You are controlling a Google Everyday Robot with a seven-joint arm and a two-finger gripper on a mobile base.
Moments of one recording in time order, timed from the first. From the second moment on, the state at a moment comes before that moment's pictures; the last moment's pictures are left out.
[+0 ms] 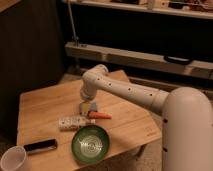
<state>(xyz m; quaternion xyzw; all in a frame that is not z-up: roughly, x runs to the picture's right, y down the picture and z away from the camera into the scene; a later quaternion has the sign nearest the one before) -0.138 0.086 0.856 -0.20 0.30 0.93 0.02</state>
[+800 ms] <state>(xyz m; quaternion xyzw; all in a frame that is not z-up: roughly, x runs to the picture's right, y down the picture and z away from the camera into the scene) -0.140 0.095 0.877 -0.19 0.31 0.93 0.02</state>
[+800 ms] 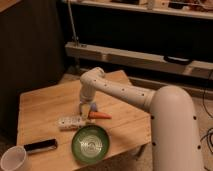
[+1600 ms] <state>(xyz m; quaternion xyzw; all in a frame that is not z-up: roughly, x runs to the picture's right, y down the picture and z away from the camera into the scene) -0.134 0.099 0.897 -0.17 0.32 0.93 0.02</state>
